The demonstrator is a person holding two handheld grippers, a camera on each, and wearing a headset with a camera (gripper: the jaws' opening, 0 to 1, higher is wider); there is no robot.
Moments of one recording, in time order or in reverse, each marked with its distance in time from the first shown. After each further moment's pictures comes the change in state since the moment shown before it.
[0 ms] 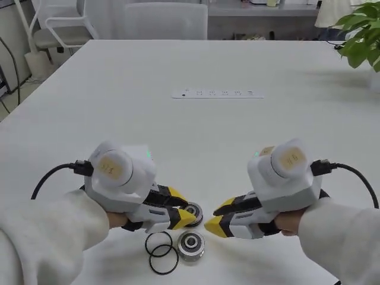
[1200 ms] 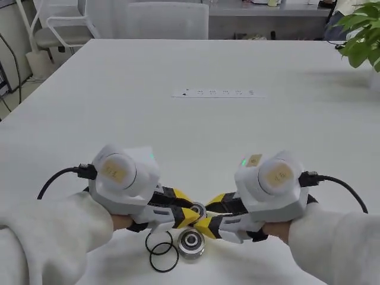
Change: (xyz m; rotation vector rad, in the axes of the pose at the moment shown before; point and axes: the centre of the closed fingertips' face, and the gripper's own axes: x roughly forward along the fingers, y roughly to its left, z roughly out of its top) left arm 0.006 -0.008 0.004 0.001 -0.030 0.001; right arm 0.014 0.007 0.005 -0.118 -0.026 -0.024
